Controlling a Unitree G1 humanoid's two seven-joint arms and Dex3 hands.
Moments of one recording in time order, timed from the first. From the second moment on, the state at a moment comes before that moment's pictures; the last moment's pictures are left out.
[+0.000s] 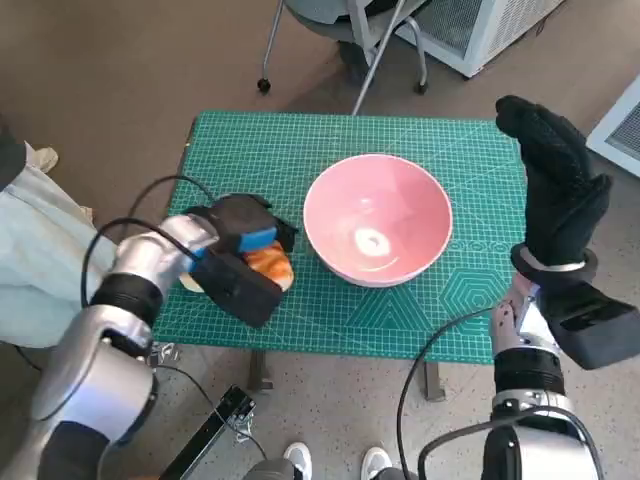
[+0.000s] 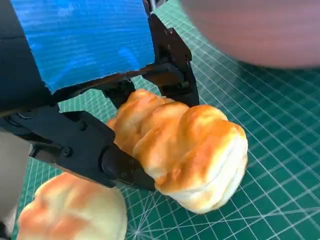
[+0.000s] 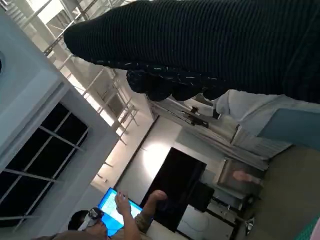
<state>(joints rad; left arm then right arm) -1.10 0.49 -0.64 1.29 0.82 -0.65 -0.15 -0.80 -0.17 -0.26 0.91 0.31 -1.10 0.48</state>
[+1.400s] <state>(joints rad) -1.32 0.31 -0.44 1.14 0.59 -0.71 -0.20 -0.78 -0.15 -0.24 0.85 0.32 -1.07 0.49</state>
